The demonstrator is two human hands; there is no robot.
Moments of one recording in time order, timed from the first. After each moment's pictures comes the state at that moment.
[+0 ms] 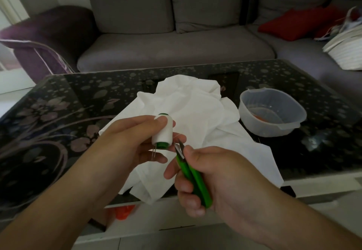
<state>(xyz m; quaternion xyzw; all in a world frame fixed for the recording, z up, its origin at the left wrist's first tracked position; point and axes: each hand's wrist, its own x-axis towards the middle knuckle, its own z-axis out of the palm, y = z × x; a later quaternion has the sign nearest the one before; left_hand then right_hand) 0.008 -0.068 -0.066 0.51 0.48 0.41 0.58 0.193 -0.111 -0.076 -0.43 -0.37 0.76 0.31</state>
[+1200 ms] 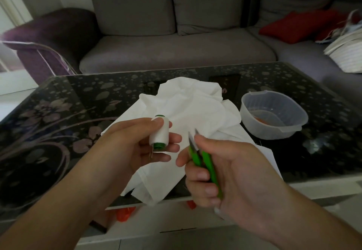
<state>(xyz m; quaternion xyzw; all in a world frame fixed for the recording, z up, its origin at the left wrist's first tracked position) 0.008 -0.070 -0.066 0.44 0.48 0.43 0.62 0.203 -0.109 -0.073 -0.37 -0.31 0.81 0.34</state>
